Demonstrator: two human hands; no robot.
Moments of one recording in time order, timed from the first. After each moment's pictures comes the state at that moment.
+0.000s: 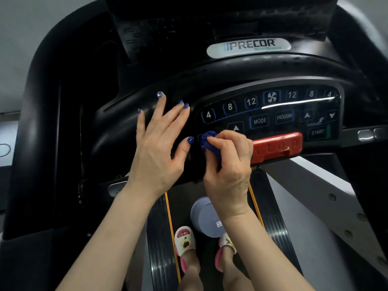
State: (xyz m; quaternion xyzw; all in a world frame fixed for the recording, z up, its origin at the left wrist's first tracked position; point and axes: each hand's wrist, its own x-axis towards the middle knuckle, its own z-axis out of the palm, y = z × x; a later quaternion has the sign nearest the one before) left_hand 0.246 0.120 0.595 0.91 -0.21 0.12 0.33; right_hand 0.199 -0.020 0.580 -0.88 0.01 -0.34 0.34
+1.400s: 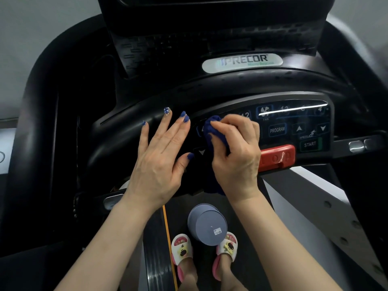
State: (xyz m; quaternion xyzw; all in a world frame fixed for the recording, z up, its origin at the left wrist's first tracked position) left_hand 0.249 0.117 0.593 0.92 -0.26 0.11 0.29; right_hand 0.240 -0.049 0.604 -0.88 -0.03 -0.36 0.31
